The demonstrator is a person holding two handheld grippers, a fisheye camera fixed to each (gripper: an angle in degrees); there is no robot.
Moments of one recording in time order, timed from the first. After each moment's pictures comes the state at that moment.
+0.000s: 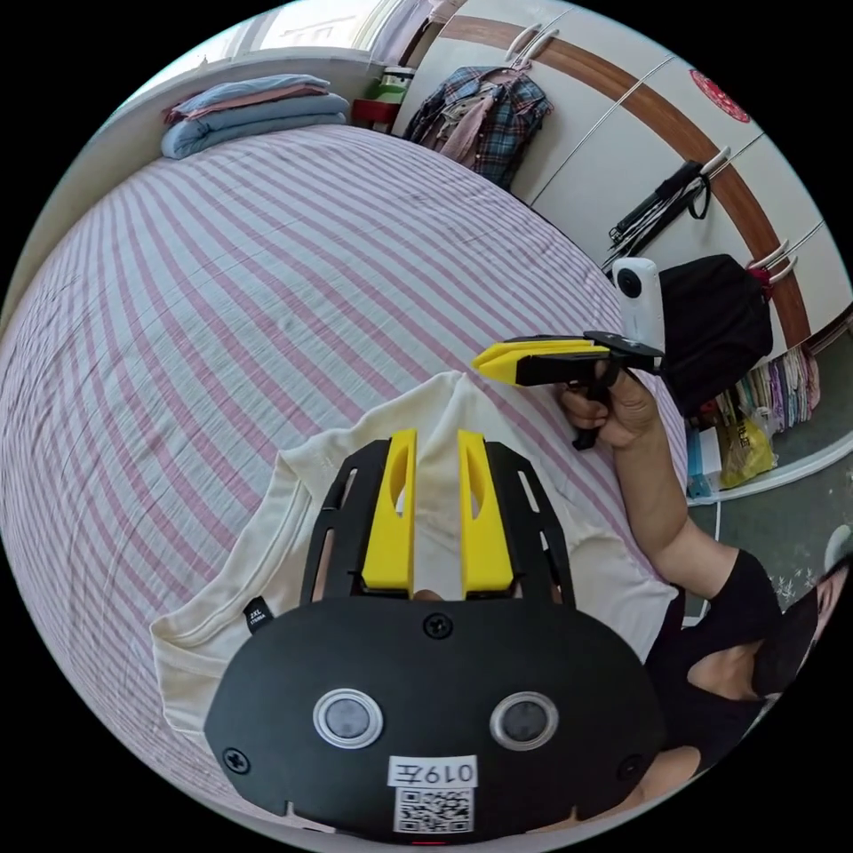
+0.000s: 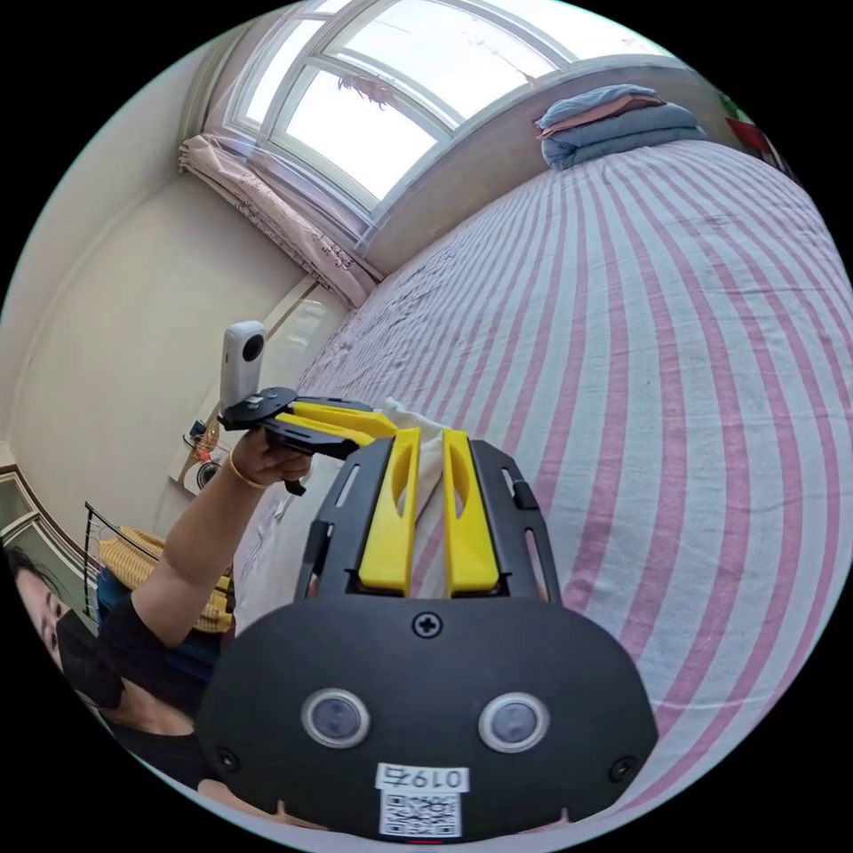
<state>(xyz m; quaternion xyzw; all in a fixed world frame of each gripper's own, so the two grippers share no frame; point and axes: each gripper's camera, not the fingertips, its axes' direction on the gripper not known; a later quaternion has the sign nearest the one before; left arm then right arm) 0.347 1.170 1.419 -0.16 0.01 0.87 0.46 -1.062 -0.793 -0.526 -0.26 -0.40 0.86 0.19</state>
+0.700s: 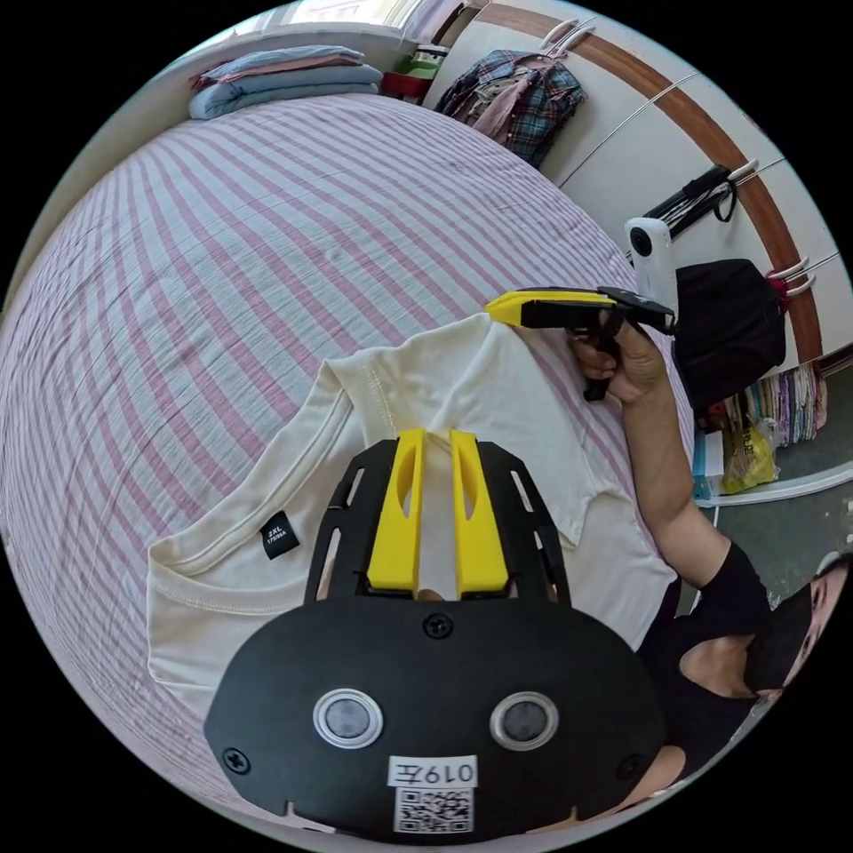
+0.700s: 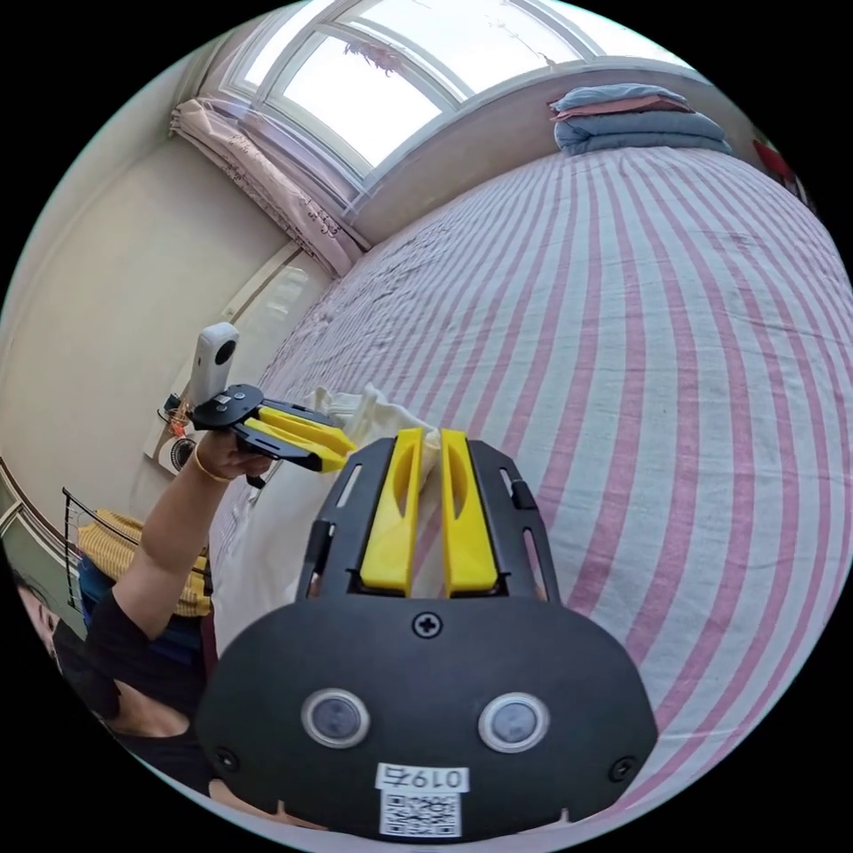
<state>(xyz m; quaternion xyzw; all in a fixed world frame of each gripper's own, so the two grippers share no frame) 0.358 1.111 1.421 -0.17 -0.02 0.85 0.49 -1.055 -0.804 -0.482 -0.30 -0.43 0.83 0.20</state>
